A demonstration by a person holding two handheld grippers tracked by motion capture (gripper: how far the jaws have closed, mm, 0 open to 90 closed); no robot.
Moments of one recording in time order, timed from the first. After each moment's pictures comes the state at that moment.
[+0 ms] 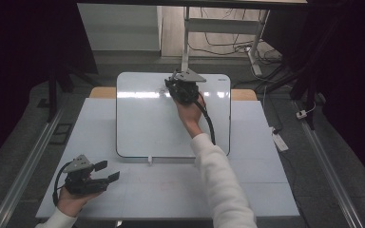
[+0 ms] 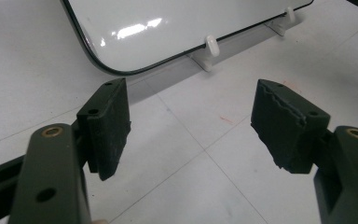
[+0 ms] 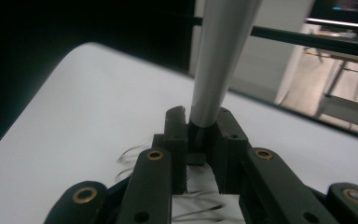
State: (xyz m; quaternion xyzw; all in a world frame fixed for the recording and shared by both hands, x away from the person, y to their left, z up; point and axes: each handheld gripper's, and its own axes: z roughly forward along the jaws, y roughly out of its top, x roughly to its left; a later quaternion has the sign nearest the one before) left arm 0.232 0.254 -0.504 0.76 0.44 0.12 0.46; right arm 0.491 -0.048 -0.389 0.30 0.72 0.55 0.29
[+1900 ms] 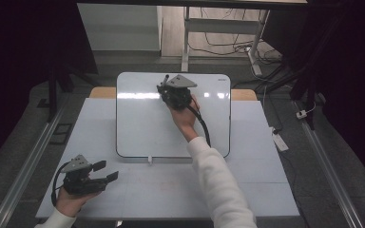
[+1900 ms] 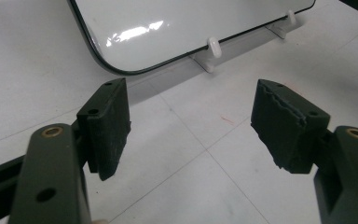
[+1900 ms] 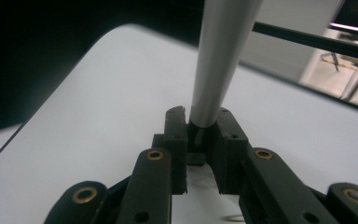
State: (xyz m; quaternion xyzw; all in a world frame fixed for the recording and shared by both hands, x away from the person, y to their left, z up) left arm 0.231 0.258 -0.504 0.76 0.45 0.12 0.46; right arm 0.480 -0.029 -0.401 0.26 0.75 0.54 0.28
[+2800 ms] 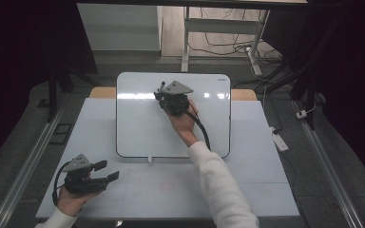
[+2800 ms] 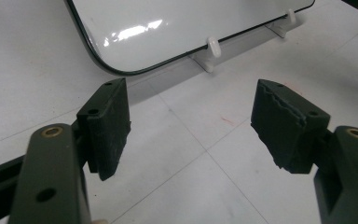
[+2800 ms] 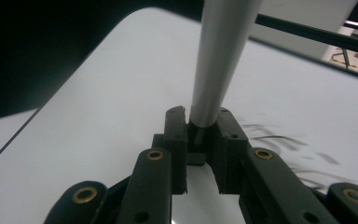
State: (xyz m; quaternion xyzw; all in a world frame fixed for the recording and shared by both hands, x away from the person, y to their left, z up) left arm 0.233 0.256 -0.505 0.76 0.44 0.12 0.46; right arm 0.465 -0.021 -0.413 0.23 0.77 0.52 0.28
